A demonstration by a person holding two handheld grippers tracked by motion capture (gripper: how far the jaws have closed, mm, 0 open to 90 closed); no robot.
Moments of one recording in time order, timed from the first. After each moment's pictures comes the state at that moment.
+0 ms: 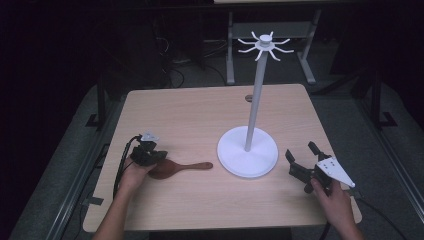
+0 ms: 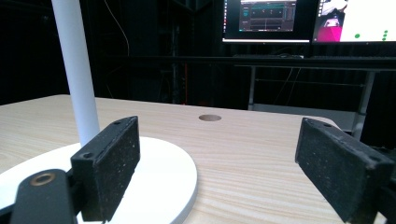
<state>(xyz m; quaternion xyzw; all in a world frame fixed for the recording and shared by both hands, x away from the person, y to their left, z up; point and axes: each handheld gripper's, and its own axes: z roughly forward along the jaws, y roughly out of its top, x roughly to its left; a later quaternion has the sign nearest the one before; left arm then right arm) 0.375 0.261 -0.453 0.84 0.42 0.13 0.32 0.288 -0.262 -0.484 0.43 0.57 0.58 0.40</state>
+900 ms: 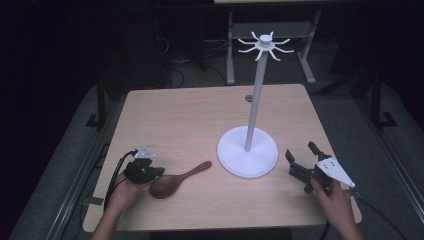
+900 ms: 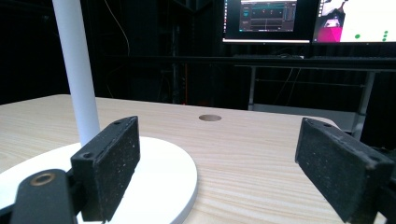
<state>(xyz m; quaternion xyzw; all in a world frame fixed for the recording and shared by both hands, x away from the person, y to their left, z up) 0.318 0.268 -0.450 0.86 0.39 0.10 0.32 0.288 -0.262 -0.484 0.43 0.57 0.58 0.40</state>
